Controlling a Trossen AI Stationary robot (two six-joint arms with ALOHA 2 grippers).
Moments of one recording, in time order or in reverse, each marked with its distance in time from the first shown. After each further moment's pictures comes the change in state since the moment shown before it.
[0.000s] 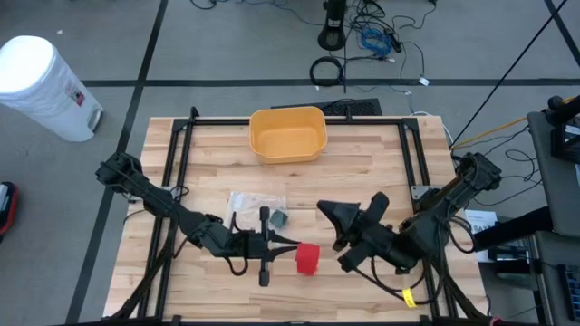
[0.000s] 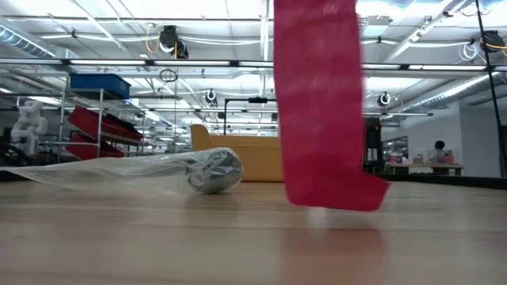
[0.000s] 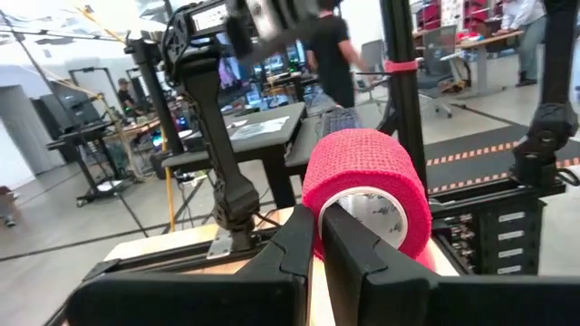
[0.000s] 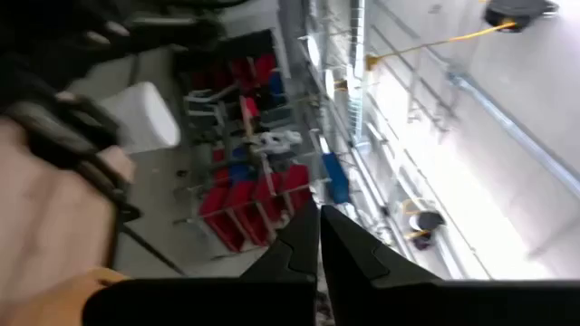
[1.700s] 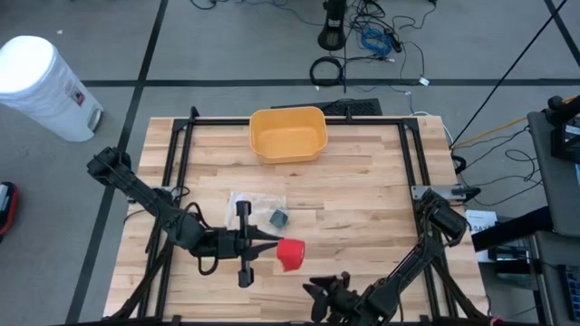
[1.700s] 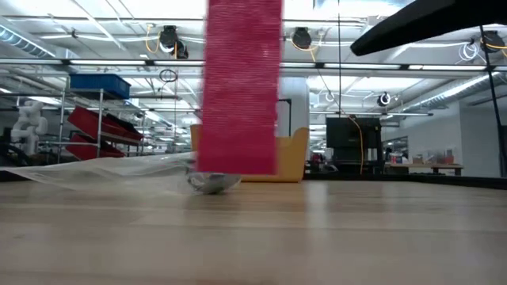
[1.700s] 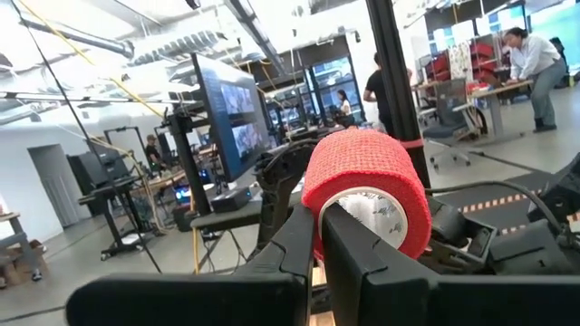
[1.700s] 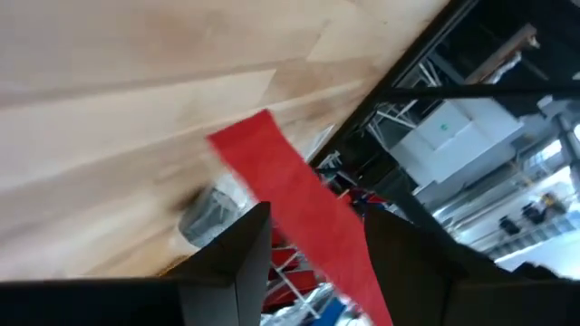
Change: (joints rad) left arm -0.081 -0.126 0.000 0.089 -0.074 0.165; right arm 0.152 0.551 -0.008 -0.895 -0.137 0.369
